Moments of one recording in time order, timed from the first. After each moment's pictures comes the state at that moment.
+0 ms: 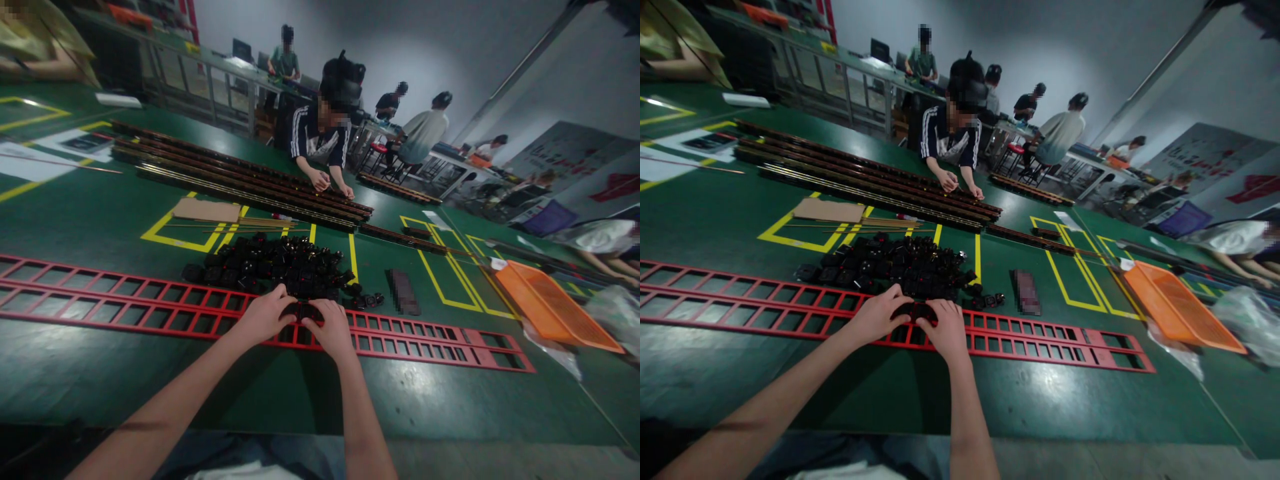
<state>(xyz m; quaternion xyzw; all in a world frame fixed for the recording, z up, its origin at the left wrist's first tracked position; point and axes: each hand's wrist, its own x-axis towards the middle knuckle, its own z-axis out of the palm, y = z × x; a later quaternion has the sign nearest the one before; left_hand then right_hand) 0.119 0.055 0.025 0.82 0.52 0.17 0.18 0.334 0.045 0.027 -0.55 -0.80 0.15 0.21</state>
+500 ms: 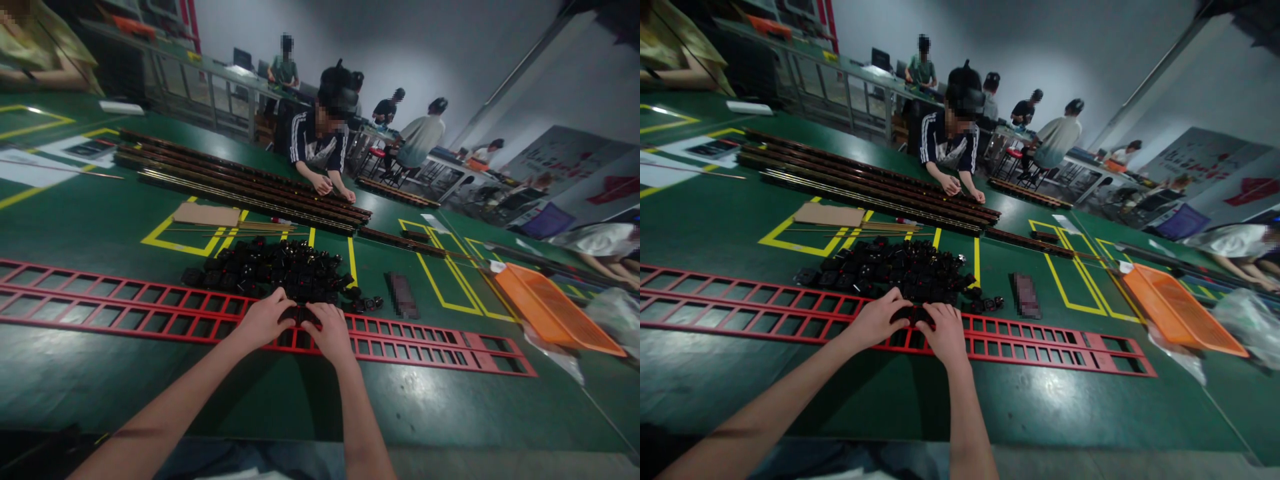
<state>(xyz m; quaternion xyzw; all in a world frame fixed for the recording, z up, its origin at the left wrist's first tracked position) 0.119 0.055 0.022 0.81 0.51 0.19 0.19 0.334 0.046 0.023 -0.54 -0.81 0.14 0.20</state>
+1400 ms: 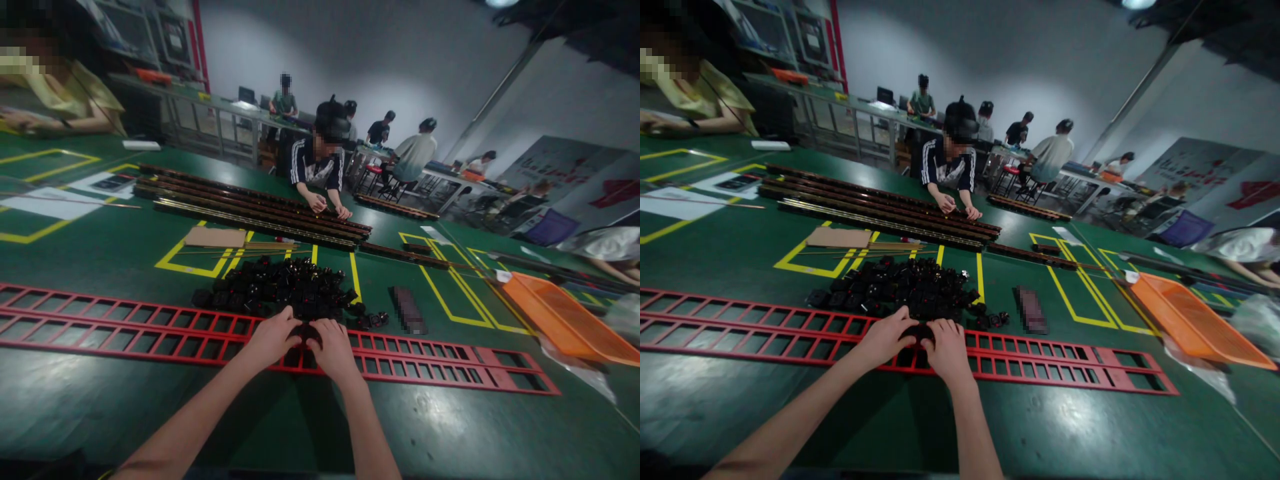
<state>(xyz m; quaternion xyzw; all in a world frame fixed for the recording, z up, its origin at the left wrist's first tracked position) 0.123 0.059 0.024 0.82 0.53 0.14 0.18 0.322 0.045 0.035 -0.56 -0.81 0.12 0.15</state>
